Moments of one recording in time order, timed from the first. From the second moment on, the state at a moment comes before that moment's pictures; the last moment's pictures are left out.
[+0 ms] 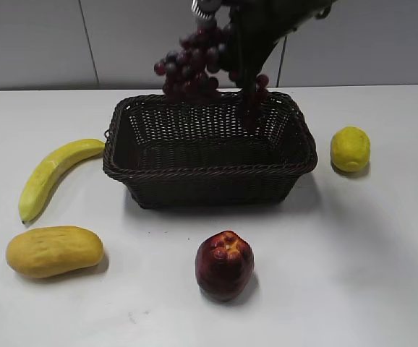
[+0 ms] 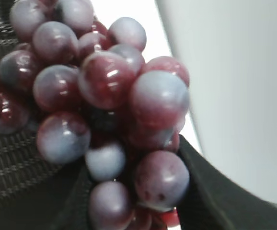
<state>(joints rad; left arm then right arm) -0.02 0.00 -0.48 0.10 1.08 -0.02 0.52 2.00 -1.64 0.25 0.42 -1.08</state>
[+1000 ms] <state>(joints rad) -0.02 0.00 -0.48 0.10 1.08 -0.02 0.48 1.99 -1.64 0.26 0.43 -0.96</state>
